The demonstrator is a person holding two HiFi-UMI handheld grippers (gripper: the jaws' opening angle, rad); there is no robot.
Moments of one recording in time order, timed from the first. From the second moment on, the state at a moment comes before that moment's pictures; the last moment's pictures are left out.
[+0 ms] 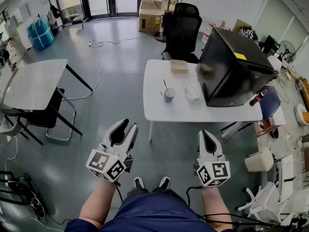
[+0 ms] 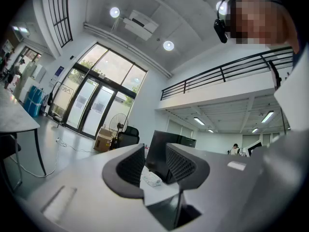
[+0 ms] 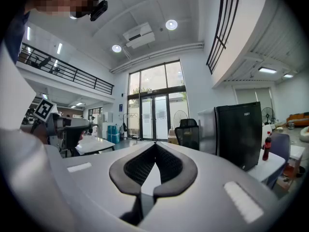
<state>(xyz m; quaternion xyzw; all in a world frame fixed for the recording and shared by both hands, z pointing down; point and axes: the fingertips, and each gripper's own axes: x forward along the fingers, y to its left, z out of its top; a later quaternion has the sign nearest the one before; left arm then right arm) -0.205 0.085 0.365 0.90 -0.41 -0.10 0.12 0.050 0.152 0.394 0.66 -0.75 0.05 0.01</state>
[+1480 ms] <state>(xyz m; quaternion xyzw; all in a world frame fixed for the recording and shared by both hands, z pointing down) -0.099 0.032 0.376 0.88 -0.45 -0.07 0.12 0.140 0.089 0.401 0.61 -0.79 0.04 0.00</state>
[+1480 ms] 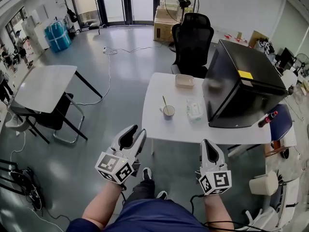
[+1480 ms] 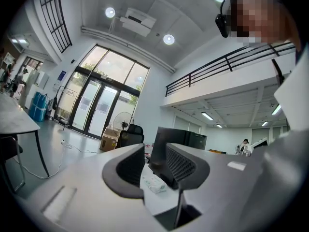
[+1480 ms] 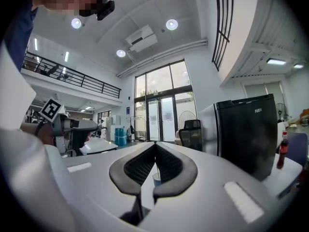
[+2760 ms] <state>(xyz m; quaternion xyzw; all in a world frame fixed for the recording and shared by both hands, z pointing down) -0.091 -0.157 0.446 0.89 -0.40 -0.04 0.19 0.116 -0.103 0.431 0.62 -0.78 0.07 0.05</state>
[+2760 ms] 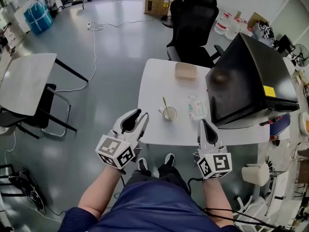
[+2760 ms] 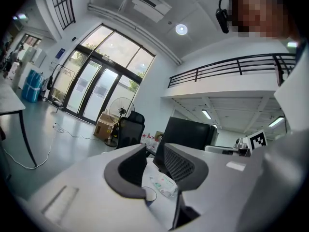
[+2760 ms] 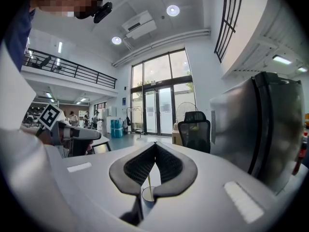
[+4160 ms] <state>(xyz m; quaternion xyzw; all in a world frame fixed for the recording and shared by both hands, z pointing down) 0.024 -0.252 0.671 0.79 -0.38 0.13 0.46 0.200 -0.108 0.477 0.62 -0.77 0.14 0.06</state>
